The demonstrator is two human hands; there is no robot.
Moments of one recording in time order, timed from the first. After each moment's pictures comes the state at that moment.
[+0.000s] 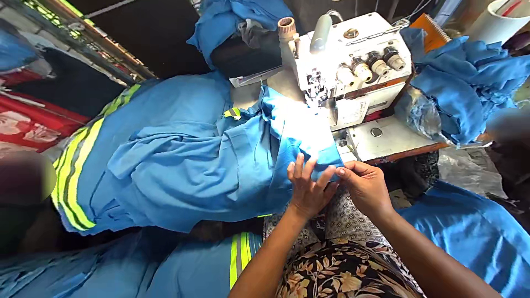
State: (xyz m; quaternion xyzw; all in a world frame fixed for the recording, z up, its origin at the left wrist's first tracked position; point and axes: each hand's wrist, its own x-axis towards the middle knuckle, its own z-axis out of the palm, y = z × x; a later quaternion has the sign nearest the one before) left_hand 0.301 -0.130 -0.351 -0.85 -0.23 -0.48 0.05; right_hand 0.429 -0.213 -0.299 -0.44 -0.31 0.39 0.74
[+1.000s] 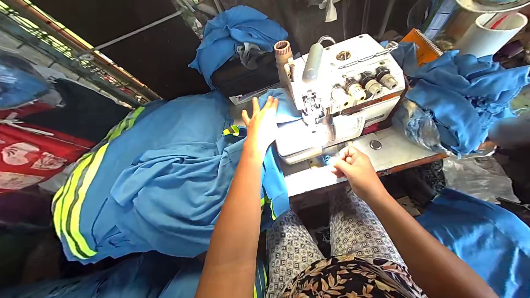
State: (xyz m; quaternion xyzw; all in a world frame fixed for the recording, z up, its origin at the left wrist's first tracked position) left_hand 0.323 0.054 -0.202 -0.88 -0.47 -0.04 -0.04; right_hand 0.465 -0.158 -0.293 -0.58 -0.29 0.42 0.64
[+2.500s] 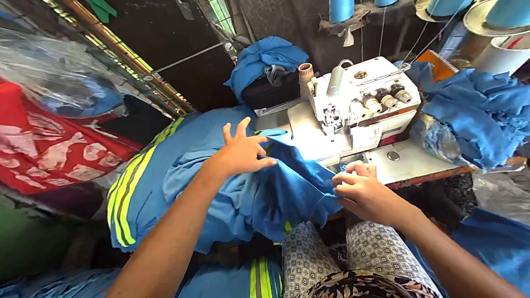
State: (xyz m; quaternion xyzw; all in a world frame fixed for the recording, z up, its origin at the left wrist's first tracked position) left_hand 0.206 0.018 -0.117 -0.94 -0.33 0.08 0.06; right_hand 0.462 -0.177 -0.276 -0.51 -0.80 0.01 0.33
